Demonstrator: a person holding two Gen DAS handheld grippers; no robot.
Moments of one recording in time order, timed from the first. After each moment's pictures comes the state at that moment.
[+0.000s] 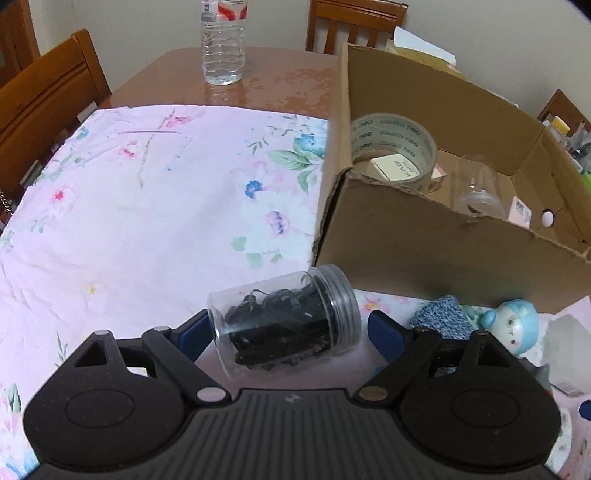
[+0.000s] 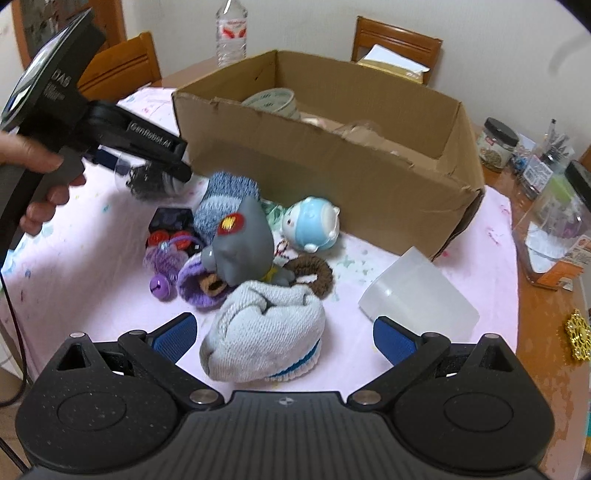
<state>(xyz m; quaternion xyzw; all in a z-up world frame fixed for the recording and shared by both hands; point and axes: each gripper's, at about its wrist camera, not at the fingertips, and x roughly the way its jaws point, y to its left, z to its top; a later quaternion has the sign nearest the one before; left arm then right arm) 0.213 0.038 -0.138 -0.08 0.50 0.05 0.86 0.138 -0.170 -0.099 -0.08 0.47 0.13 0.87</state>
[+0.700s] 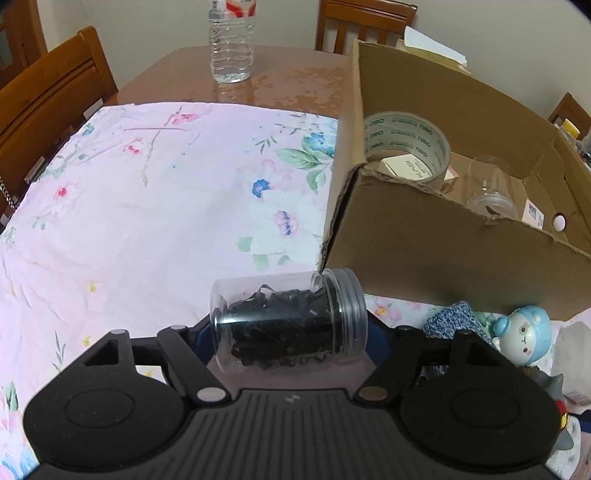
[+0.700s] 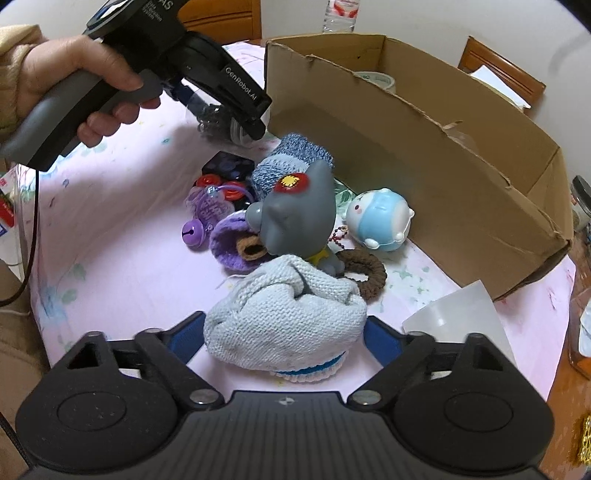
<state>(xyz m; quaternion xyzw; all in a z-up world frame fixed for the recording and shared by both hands) 0.218 0.039 -0.144 -0.07 0.49 0.07 0.86 0.148 -0.164 -0.122 -0.19 0.46 0.27 0.83</state>
